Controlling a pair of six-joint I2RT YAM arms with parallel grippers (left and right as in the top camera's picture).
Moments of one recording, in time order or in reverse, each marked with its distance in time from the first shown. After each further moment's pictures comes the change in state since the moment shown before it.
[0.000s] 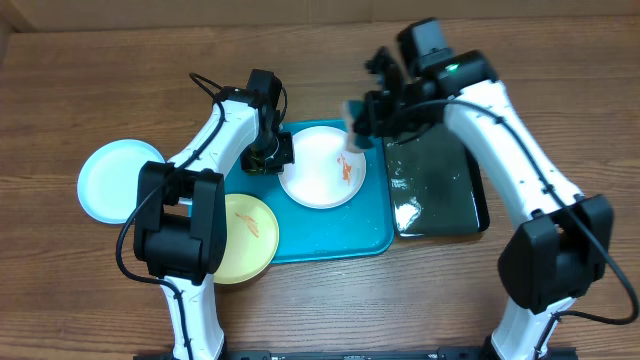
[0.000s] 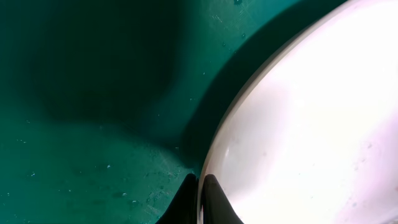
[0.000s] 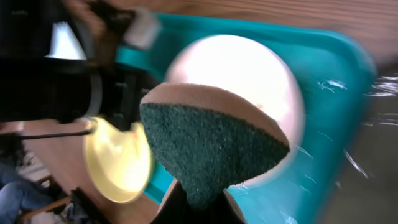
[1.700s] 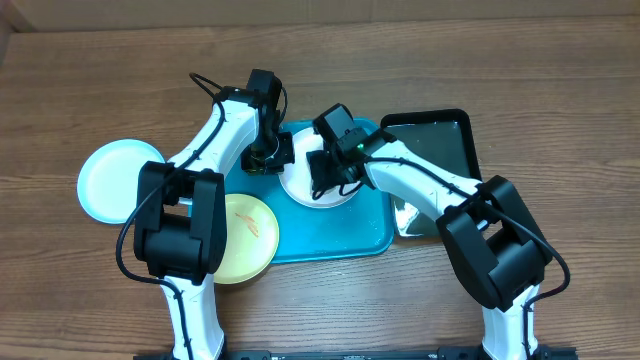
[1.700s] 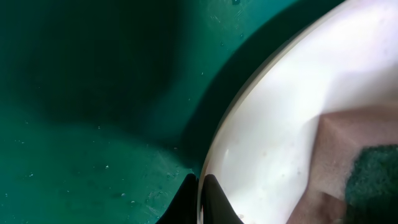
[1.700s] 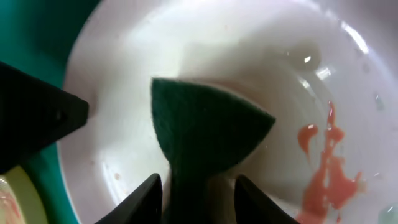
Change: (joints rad) left arm 0.000 0.000 0.000 0.000 0.003 0.000; right arm 0.261 0.122 -0.345 0.500 0.386 0.216
